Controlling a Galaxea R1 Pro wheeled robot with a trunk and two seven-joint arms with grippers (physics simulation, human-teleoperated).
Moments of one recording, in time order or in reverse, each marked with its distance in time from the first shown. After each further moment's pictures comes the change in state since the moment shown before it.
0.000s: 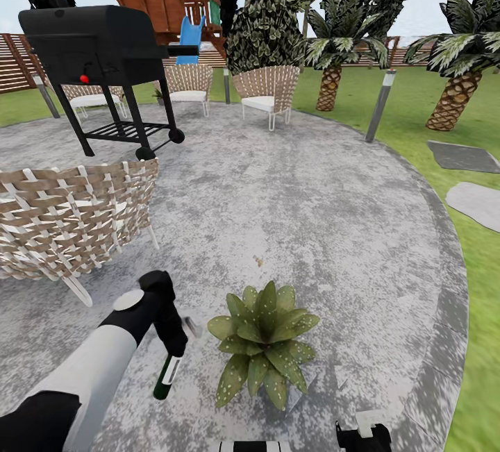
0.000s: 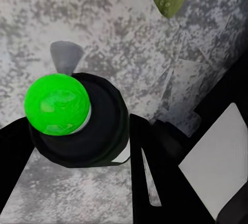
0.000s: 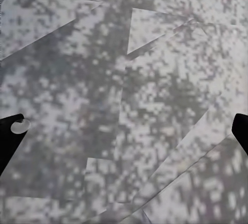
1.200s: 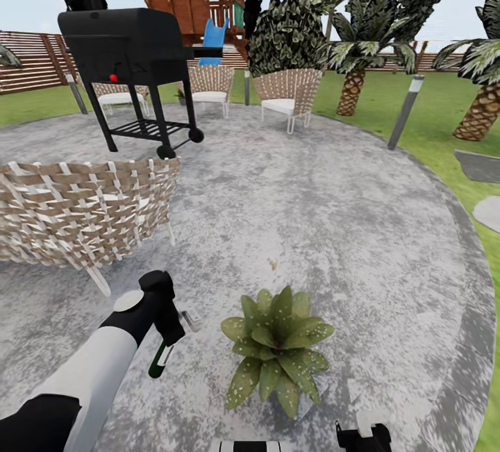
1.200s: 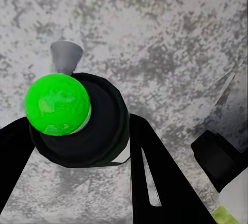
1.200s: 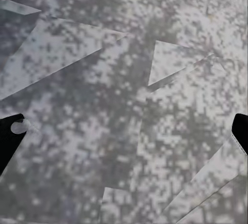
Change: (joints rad) left arm 0.009 -0.005 0.008 -0.022 0.000 0.011 0.208; right arm 0.000 0.000 0.000 0.000 0.000 -0.002 0.000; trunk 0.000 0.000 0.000
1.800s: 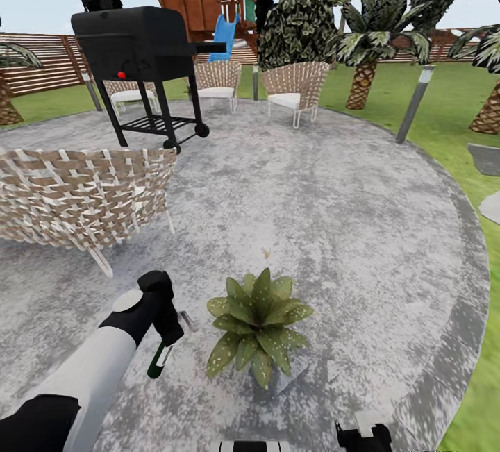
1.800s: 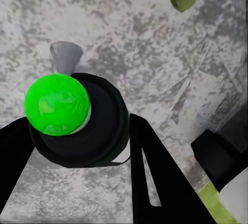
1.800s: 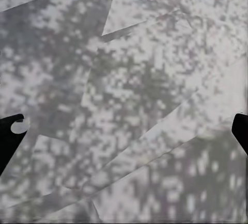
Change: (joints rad) left arm 0.001 0.004 0.006 0.001 -0.003 0.000 0.000; right arm 0.000 -0.001 0.000 0.000 0.000 0.000 0.000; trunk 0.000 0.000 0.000
